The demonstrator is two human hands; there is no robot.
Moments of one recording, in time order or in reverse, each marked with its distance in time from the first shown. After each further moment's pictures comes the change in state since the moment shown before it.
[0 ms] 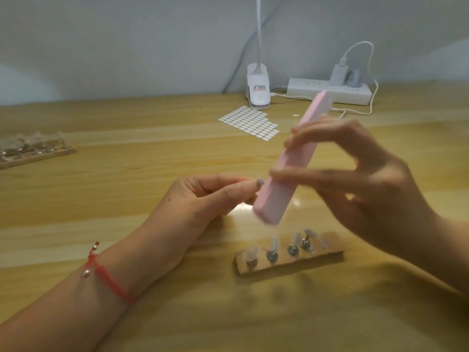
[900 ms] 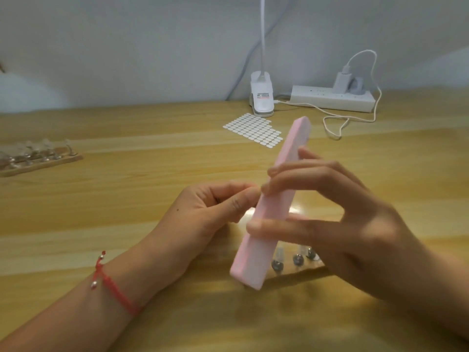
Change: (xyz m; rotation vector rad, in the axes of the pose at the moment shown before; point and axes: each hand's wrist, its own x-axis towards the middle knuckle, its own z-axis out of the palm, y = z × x) left_hand 0.003 -0.006 -0.004 0.075 -0.012 -0.023; right_hand -0.004 -0.022 0.012 0.058 -0.005 -0.020
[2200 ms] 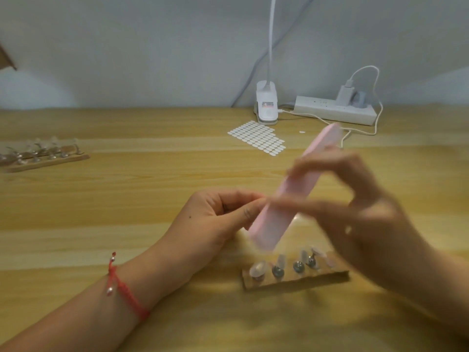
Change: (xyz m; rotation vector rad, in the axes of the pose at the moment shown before) left_hand -0.001 0.003 0.008 -0.006 0.064 0.051; right_hand 0.007 0.010 -0.010 -0.066 0.024 0.084
